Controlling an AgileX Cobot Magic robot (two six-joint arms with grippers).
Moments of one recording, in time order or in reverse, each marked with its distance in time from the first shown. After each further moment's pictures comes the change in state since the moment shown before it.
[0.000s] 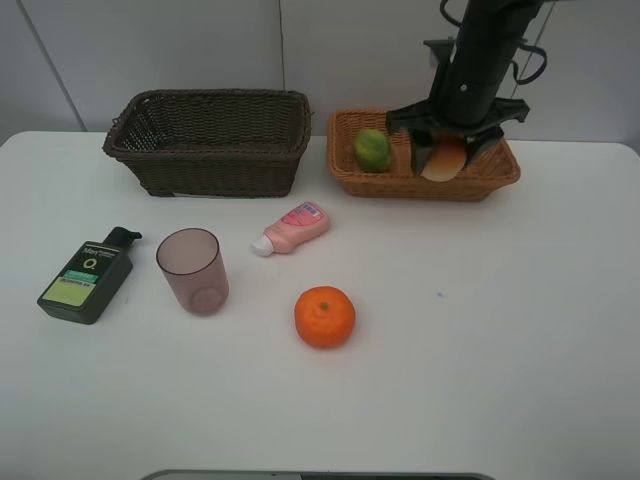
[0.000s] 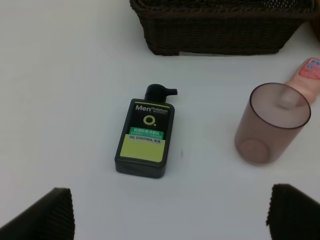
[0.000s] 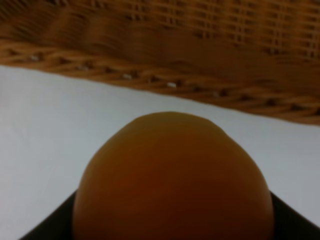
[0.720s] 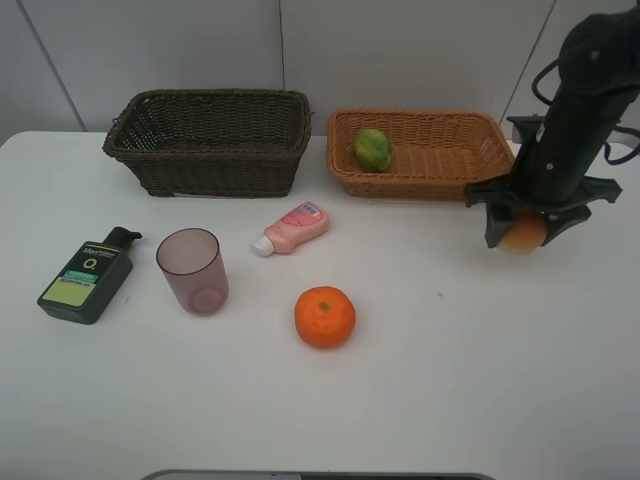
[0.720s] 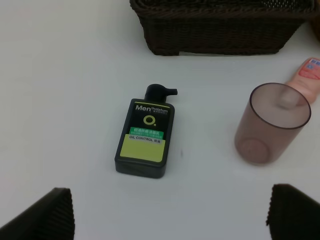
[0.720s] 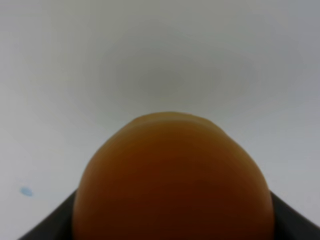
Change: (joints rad) left arm 0.000 0.000 0.000 0.000 0.000 0.000; right arm -0.161 -0.212 0.512 -0.008 -0.169 0.026
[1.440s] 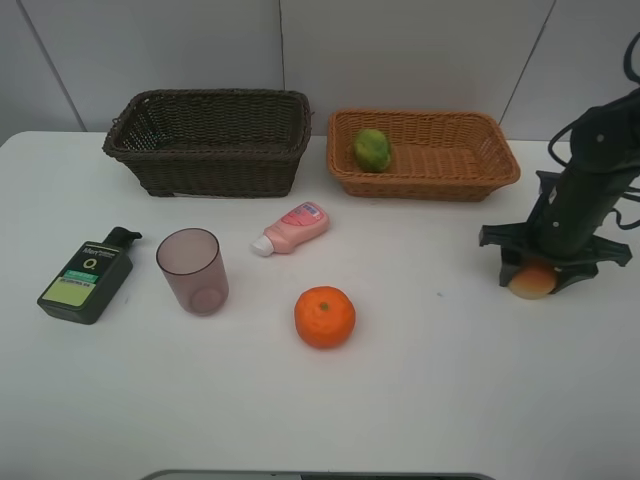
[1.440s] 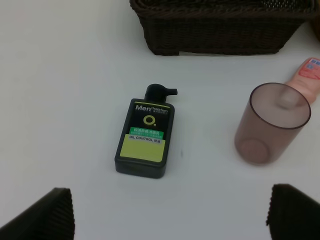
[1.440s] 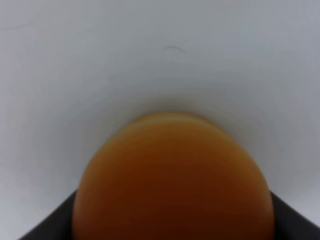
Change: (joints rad) left arm 0.000 0.000 0.000 0.000 0.000 0.000; right arm -0.125 0.083 0.218 -0.051 -0.282 0.182
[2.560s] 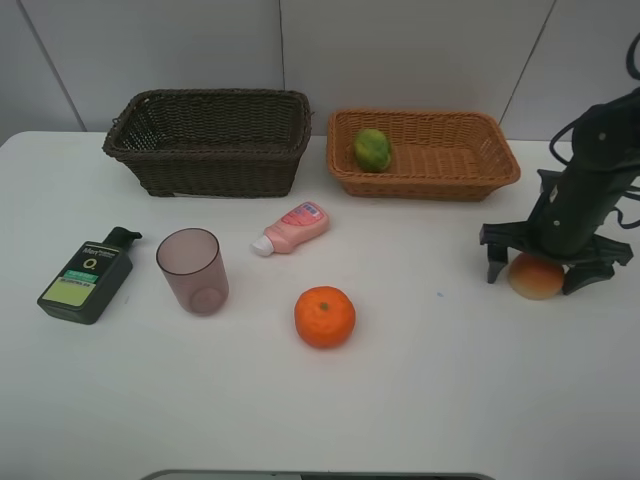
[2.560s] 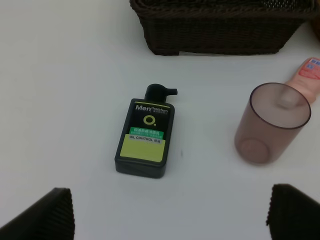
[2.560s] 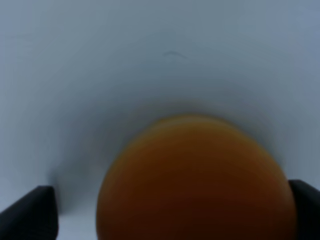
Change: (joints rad) left arm 0.000 0.000 0.000 0.000 0.000 0.000; right arm 0.000 0.000 0.000 0.008 -0.001 0.002
